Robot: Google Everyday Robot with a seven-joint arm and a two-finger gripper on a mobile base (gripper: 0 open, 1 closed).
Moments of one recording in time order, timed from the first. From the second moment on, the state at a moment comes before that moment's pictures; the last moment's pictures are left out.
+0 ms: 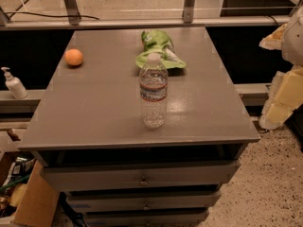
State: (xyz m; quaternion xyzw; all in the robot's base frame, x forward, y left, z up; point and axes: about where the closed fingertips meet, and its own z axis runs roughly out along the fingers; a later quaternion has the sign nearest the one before) arm 0.437 -0.215 0.975 -0.60 0.78 -0.03 0.18
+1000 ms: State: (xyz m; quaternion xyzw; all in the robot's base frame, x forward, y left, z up) arm 0.458 -0.144 0.939 -0.59 0.74 0.12 0.30
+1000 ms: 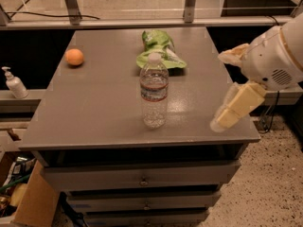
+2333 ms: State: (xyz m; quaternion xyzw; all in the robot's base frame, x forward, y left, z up) arm 0.515 -0.031 0.942 -0.54 0.66 0.30 0.43
